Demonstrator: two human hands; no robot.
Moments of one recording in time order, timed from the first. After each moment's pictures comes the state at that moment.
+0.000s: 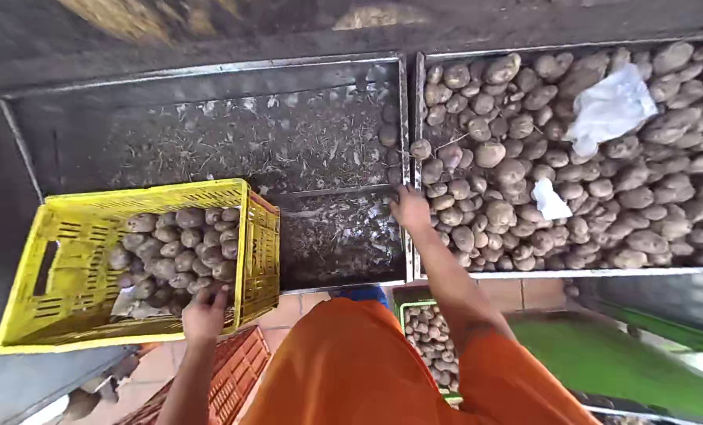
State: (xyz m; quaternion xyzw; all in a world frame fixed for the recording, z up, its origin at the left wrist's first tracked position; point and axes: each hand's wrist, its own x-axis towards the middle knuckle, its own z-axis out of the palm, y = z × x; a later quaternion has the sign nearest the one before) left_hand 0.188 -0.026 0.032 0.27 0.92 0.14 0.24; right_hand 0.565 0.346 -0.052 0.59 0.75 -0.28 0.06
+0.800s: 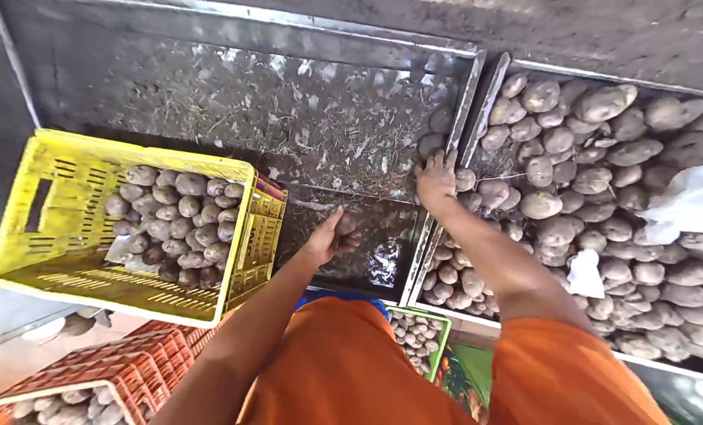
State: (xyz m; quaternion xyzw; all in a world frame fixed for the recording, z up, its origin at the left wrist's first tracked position) left_hand 0.328 0.249 -0.056 -0.13 0.58 0.40 0.70; right_hand 0.499 0.492 -0.103 0.37 0.87 -0.02 0.31
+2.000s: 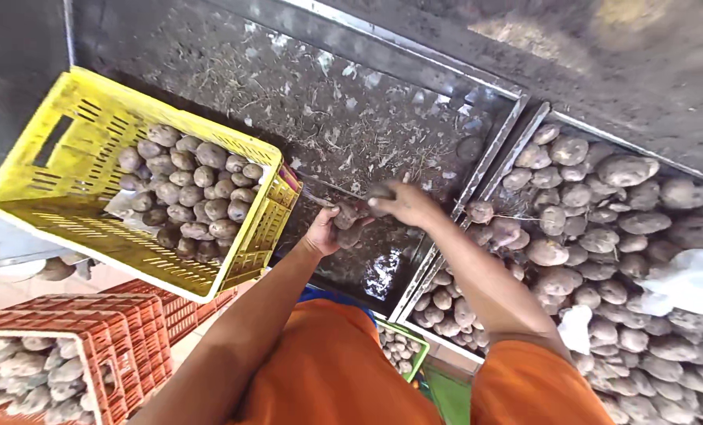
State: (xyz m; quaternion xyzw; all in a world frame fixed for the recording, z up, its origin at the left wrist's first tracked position) left_hand 0.304 0.231 -0.067 -0.05 0.32 0.66 0.68; right_hand 0.425 0.454 -0.020 0.29 0.79 -0.50 0.19
